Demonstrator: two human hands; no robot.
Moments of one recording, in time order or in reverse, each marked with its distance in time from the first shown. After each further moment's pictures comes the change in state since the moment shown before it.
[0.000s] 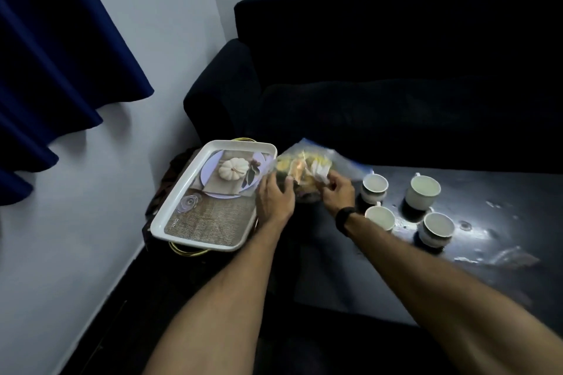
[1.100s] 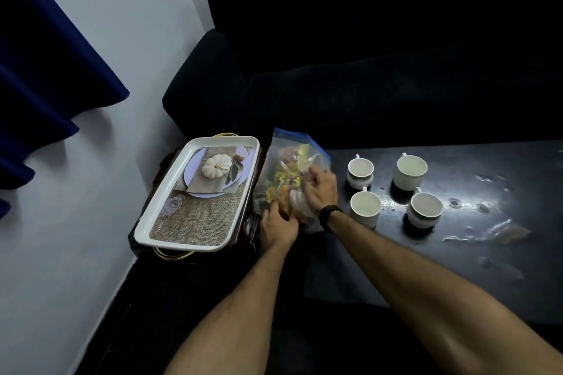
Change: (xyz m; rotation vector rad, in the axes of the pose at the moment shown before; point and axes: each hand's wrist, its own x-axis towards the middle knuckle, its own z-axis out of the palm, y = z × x) left_hand -0.051 -0.025 0.052 0.085 -0.203 -0.170; right_hand 0.009 0.039 0.003 -0.262 0.028 -0.072
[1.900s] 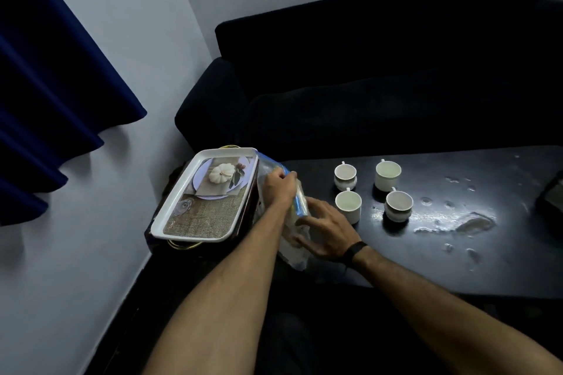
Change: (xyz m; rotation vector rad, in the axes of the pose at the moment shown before) left_hand -0.039 0.096 -0.055 -0.310 0.120 0.056; right_hand -0.118 0.003 -0.098 -0.335 -0.134 -0.823
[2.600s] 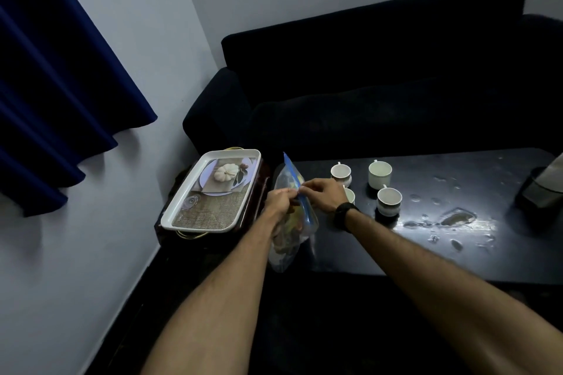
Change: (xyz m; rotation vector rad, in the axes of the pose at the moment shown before) left_hand -0.056 -0.017 -0.028 -0.219 -0.335 -0.106; right_hand 0.046 -0.012 -0.042 0.487 -0.084 0.743
